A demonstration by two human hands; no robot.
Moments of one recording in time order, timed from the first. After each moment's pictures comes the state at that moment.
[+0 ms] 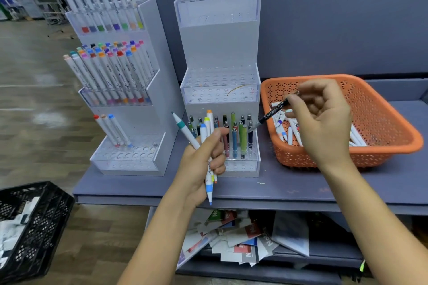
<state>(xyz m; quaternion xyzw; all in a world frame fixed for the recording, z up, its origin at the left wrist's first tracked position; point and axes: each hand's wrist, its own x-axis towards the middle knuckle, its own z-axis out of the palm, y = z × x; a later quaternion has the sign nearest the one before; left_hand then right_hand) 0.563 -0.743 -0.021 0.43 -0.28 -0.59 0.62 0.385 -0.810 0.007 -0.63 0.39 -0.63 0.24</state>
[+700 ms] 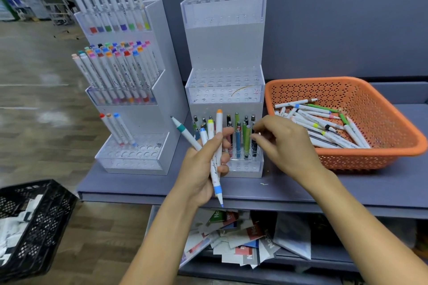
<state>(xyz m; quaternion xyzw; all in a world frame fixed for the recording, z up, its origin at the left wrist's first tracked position) 0.565 -0.737 -0.021 0.41 -0.27 -0.60 0.63 0.404 -0.819 -0.036 -0.84 0.37 -0.39 0.05</state>
